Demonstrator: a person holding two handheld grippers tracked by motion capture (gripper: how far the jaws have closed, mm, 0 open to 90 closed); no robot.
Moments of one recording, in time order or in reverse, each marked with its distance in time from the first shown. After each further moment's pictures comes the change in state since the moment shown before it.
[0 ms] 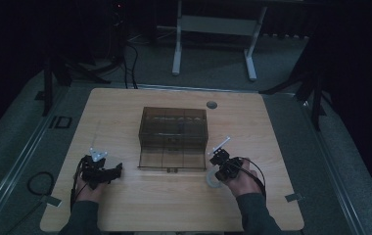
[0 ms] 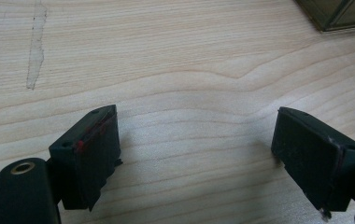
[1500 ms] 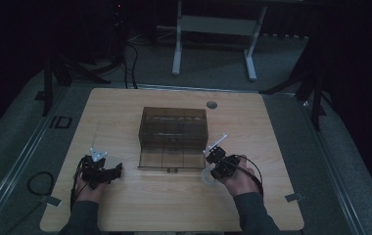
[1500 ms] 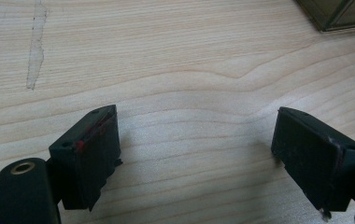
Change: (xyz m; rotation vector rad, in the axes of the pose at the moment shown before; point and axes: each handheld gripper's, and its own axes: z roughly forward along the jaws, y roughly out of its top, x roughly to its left) left arm 0.000 0.000 0.000 0.000 0.000 0.000; right arm 0.013 0.009 -0.018 -0.051 0.005 -0.032
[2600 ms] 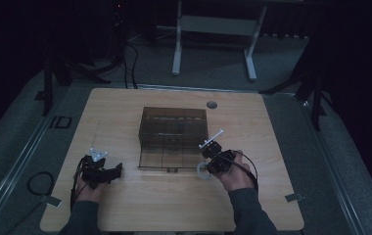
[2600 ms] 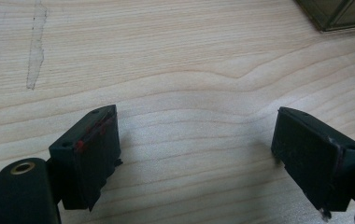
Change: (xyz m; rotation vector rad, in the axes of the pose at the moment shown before) left arm 0.000 0.000 0.000 -0.001 0.000 -0.003; right arm 0.003 0.017 -0.006 -0.048 -0.014 0.001
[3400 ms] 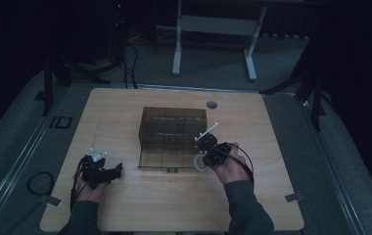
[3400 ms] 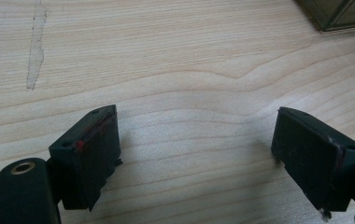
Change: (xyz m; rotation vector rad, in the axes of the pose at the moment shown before) left arm 0.000 0.000 0.000 0.002 0.000 0.002; right arm 0.000 0.022 -0.005 -0.026 -0.040 -0.014
